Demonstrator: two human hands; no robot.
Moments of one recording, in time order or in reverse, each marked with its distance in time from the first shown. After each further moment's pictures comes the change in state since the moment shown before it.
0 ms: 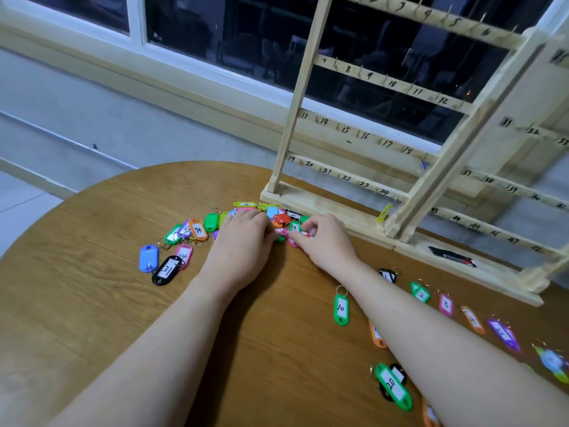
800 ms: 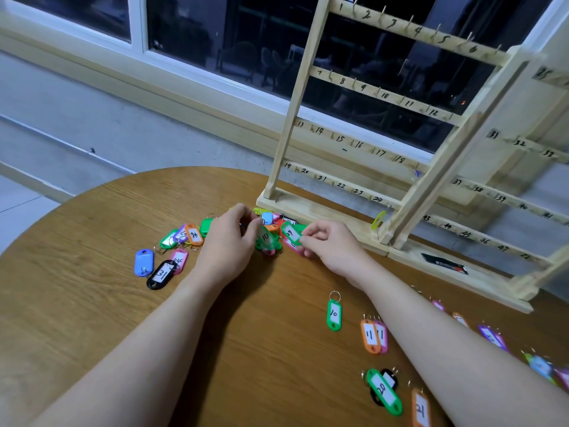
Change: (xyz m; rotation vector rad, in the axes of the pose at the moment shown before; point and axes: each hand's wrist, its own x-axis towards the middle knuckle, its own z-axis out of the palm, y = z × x) left_hand 0.005 -0.002 -0.011 -0.449 0.086 -0.297; right_hand -0.018 -0.001 -0.039 0.392 -0.224 0.035
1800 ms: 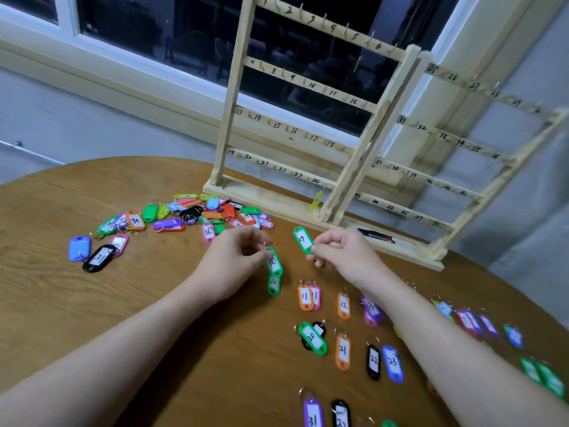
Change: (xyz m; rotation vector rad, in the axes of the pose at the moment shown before) left_hand -0.067 0.062 0.036 -0.304 -0.430 0.013; right_hand -0.105 0.033 -0.083 0.065 0.098 0.143
